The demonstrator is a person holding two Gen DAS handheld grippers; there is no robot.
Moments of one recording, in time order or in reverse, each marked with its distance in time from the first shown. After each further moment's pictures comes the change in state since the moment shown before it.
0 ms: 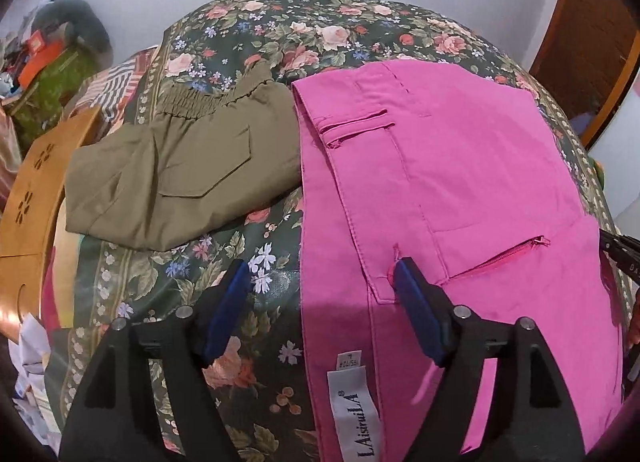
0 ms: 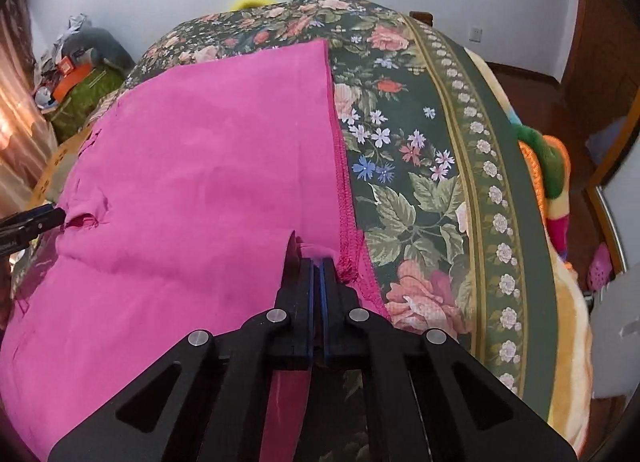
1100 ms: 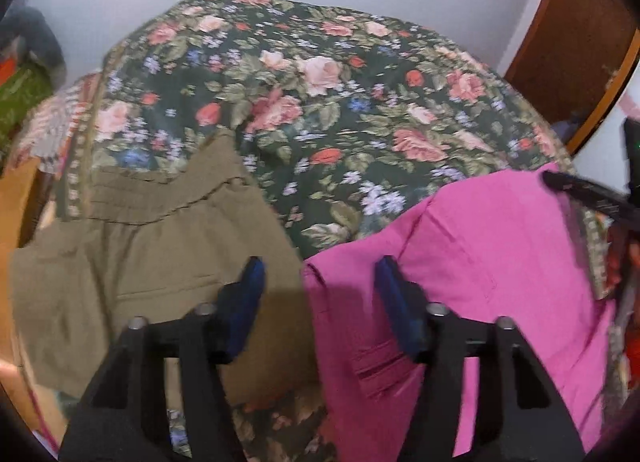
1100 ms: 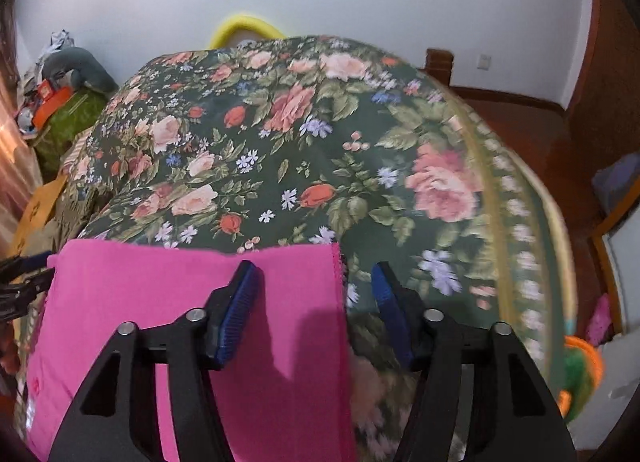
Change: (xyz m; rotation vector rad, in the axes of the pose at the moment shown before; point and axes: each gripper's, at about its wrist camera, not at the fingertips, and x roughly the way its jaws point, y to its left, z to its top) left arm 0.082 0.017 0.122 0.023 0.004 -0.177; right arm 0.080 -0.003 0.156 0.001 -0.045 -0.003
